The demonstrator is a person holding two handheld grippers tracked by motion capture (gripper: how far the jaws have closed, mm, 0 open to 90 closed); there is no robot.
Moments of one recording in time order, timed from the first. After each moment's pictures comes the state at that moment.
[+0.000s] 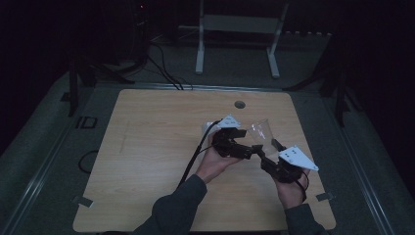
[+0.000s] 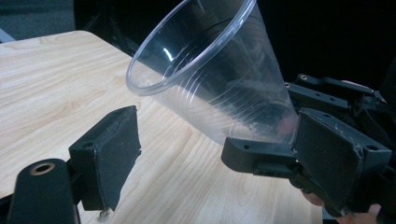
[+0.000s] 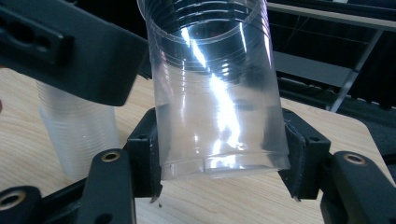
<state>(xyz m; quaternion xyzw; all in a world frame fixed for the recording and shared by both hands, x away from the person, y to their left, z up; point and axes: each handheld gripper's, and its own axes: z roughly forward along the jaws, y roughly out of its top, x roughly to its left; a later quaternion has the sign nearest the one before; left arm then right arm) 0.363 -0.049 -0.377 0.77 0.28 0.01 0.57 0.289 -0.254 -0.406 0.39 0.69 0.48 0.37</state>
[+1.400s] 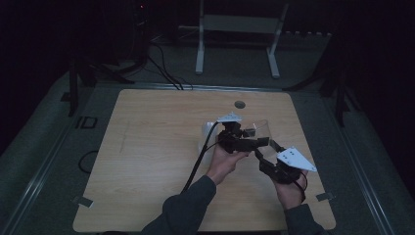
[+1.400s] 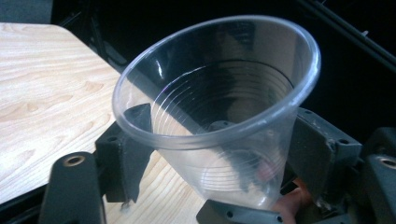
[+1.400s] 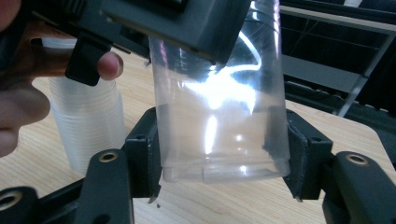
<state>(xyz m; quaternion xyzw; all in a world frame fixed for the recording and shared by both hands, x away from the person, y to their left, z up) 0.375 -0.061 -0.382 0.71 0.32 -0.07 0.62 0.288 -0.252 -0.410 0.38 0.70 0.49 0.37</state>
